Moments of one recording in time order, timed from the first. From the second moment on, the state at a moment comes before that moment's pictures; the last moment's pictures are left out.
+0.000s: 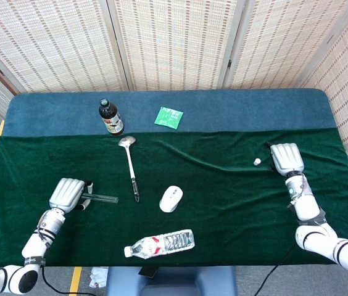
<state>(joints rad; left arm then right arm) -0.54 -1.41 -0.09 -1.46 1.18 1.02 0.32 0.63 -1.43 0.22 -1.15 -1.01 0.83 -0.36</state>
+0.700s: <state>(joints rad) -0.55 -1.43 -0.08 -1.44 1.15 0.99 0.33 0.65 -1.49 0.22 -1.06 -0.99 0.77 -0.25</state>
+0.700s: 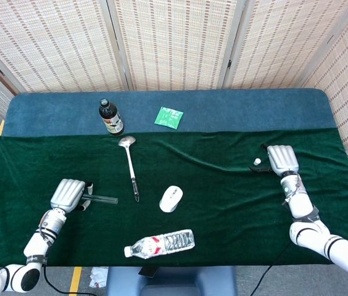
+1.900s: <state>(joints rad) -0.56 -1.43 -0.08 -1.45 1.11 0.97 0.34 0.71 -1.61 0.17 -0.84 -1.10 0.74 -0.26</state>
